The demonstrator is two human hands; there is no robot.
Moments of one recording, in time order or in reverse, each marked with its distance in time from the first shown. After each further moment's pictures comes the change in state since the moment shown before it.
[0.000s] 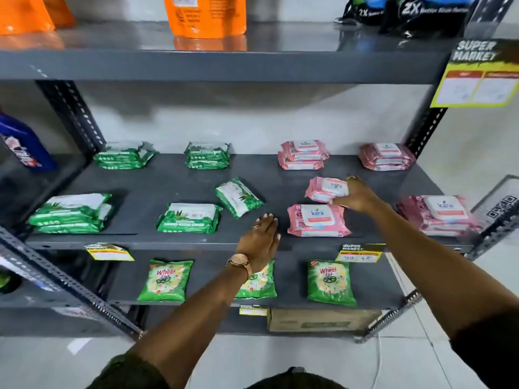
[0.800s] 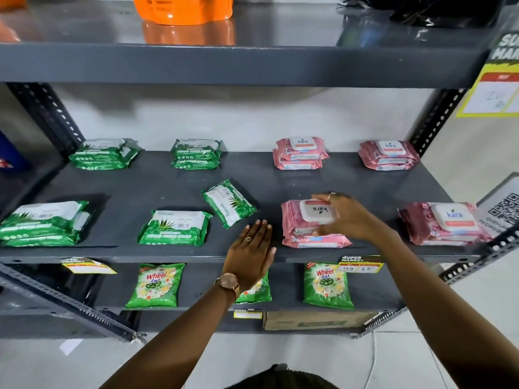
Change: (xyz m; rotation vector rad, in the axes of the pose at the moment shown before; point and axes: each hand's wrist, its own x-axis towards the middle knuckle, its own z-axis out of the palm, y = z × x) left_hand 0.004 -0.010 0.012 0.253 0.188 0.118; right_hand -0.037 -0.017 0.003 0.106 -0.169 -0.315
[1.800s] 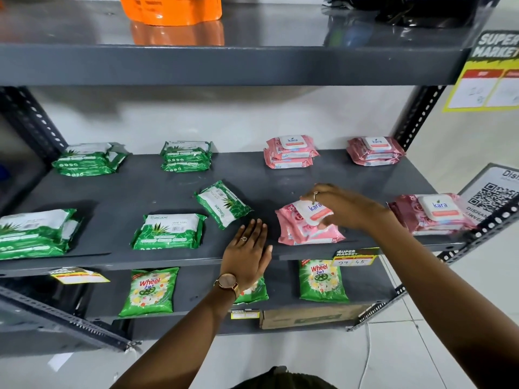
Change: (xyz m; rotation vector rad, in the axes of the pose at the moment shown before) left_hand 0.000 -0.003 0.002 -0.022 -0.007 -0.011; right_hand -0.008 -0.023 -0.020 -0.447 -0.082 -0.143
